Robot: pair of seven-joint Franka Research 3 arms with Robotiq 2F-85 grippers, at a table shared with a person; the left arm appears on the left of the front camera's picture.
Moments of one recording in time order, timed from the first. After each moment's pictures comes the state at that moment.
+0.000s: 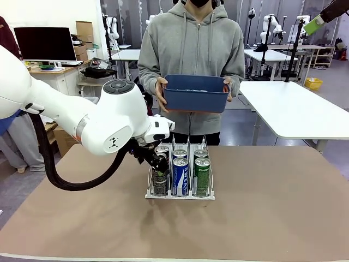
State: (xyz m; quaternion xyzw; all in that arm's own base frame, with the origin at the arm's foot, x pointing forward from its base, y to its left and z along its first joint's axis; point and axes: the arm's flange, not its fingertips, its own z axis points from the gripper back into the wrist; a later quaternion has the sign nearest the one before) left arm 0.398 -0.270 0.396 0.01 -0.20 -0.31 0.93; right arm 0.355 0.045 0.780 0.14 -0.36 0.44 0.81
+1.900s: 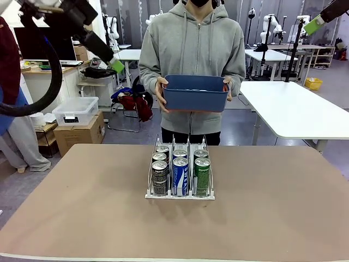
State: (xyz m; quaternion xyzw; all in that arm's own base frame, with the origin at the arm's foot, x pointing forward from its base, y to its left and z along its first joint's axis) left arm 0.356 -0.137 0.722 -0.14 -0.32 -0.47 0.81; right arm 0.355 0.045 0.780 0.14 -0.36 0.44 0.81
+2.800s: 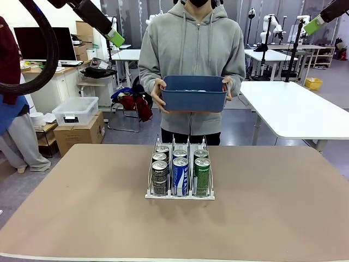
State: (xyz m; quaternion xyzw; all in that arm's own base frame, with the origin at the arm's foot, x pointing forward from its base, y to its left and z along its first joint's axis) left arm 0.334 -0.145 0.765 -0.13 -0.36 -0.48 0.79; right arm 0.355 0.045 0.780 0.14 -0.36 0.44 0.81
